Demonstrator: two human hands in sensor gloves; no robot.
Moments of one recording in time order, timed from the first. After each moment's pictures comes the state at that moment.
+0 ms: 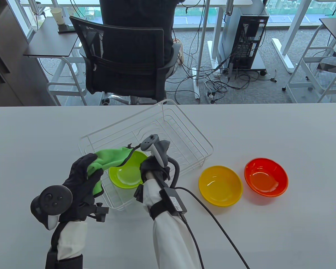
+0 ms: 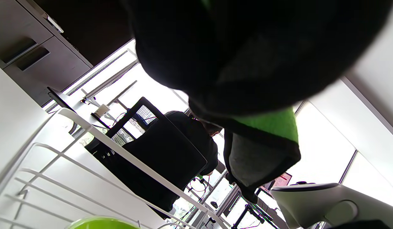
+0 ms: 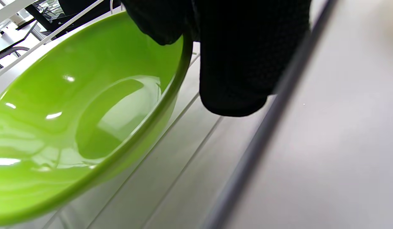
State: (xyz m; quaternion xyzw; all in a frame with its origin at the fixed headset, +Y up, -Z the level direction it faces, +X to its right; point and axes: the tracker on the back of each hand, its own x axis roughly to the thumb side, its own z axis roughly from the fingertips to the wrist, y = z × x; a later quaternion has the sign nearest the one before) left_hand -0.283 -0.627 -0.267 0.24 -0.04 0.37 0.89; right_hand -0.055 -0.699 -0.417 -0.15 0.28 0.92 0.23
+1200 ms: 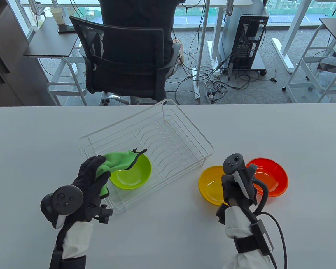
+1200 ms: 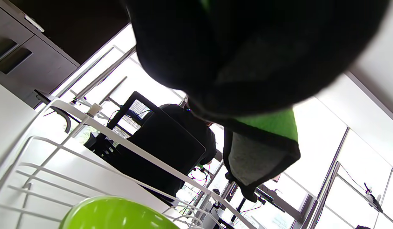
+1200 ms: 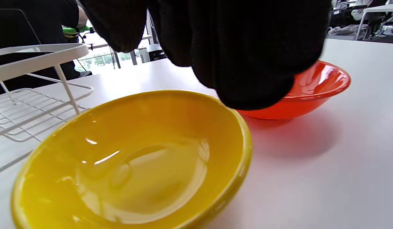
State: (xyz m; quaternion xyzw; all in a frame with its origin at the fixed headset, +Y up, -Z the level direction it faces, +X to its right) left_hand -0.266 -0.638 -0.271 0.23 -0.06 0.33 0.91; right_hand 0.184 -0.669 -0.332 -0.26 0.09 0.96 0.10
